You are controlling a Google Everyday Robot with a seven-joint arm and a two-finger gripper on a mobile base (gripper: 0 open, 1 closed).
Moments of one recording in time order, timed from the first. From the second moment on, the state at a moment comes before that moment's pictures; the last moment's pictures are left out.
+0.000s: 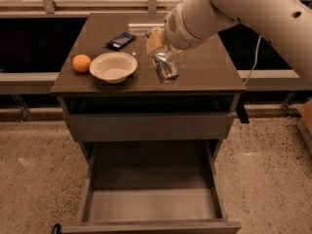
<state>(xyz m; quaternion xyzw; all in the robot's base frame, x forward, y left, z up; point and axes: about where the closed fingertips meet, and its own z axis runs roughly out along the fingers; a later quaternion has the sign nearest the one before) 0.627 -0.019 0.948 -0.91 -0.16 -0.32 0.23</state>
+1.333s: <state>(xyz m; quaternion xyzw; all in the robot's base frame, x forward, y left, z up) 0.686 -0.073 0.965 -0.86 0.05 -0.37 0.34</state>
